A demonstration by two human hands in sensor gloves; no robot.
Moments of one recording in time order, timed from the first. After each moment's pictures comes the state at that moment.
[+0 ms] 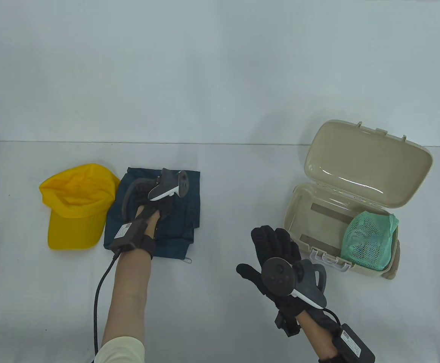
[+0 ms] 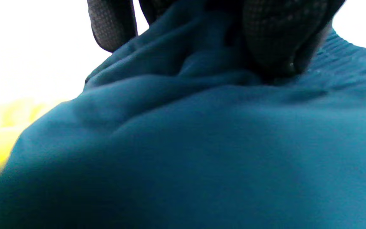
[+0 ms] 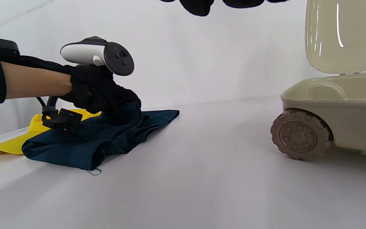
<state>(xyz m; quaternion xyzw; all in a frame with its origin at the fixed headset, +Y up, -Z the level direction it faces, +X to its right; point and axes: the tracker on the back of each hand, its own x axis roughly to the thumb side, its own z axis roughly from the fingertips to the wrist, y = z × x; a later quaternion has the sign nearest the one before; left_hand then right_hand) -0.170 -0.721 -0.526 -0.14 -0.01 -0.14 0.98 0.127 -0.654 -0.286 0.16 -0.03 0.98 0.11</state>
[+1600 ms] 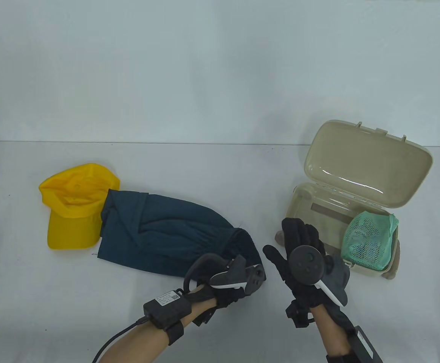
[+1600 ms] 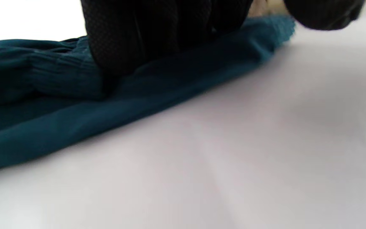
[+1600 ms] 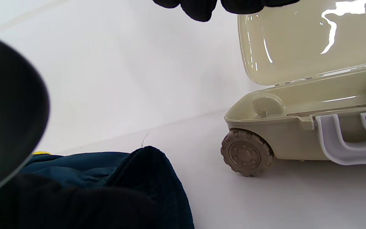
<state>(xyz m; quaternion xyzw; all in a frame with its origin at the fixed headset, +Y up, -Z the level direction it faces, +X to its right) 0.012 -0.746 -0.324 -0.15 -0.28 -0.14 0.94 0.175 -0.646 -0.301 0.05 -0.06 0.98 0.17</state>
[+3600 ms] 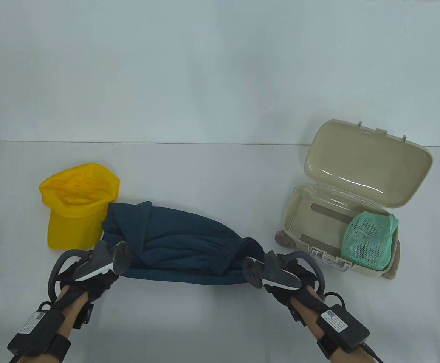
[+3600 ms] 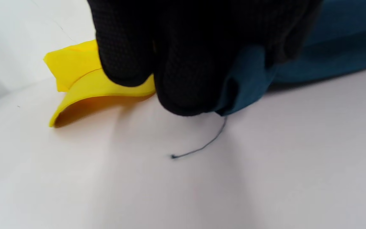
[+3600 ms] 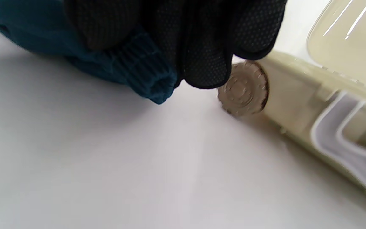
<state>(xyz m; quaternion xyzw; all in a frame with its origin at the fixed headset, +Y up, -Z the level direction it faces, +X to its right) -0.271 -0.709 -0.321 -0.19 -0.04 -0.10 0.97 0.117 -0.701 -0.323 0.18 0.08 0.97 -0.16</state>
